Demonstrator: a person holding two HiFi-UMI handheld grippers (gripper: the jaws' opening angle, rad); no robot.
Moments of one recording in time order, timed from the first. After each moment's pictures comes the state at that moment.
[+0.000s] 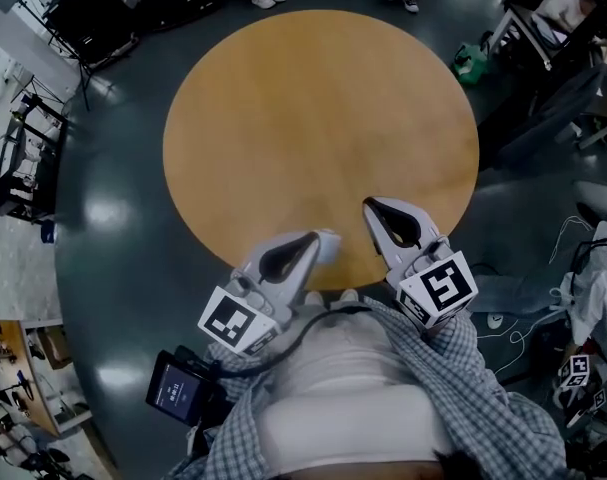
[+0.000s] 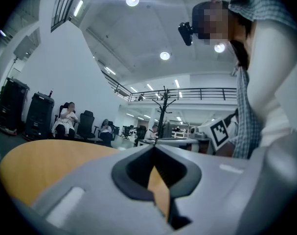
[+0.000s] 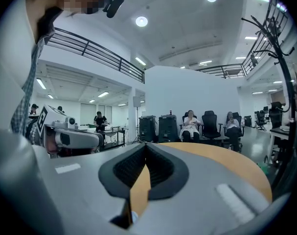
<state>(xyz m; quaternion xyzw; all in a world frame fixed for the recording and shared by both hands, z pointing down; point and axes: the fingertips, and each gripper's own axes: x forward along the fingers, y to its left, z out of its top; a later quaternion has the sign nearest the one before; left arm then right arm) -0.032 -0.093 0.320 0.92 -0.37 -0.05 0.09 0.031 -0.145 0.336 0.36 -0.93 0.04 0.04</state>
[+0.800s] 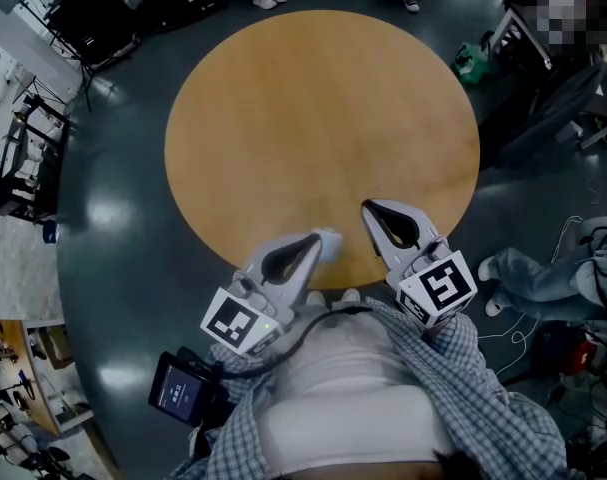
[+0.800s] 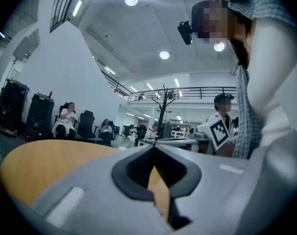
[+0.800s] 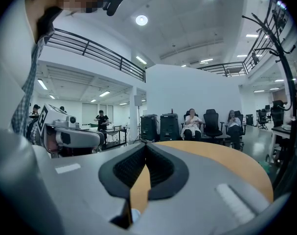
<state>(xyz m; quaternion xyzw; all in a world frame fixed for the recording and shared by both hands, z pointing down) -0.032 -0.089 0.320 0.92 -0.37 -0.05 0.09 0.026 -0.140 0.340 0.35 -0.94 0.04 0.05</state>
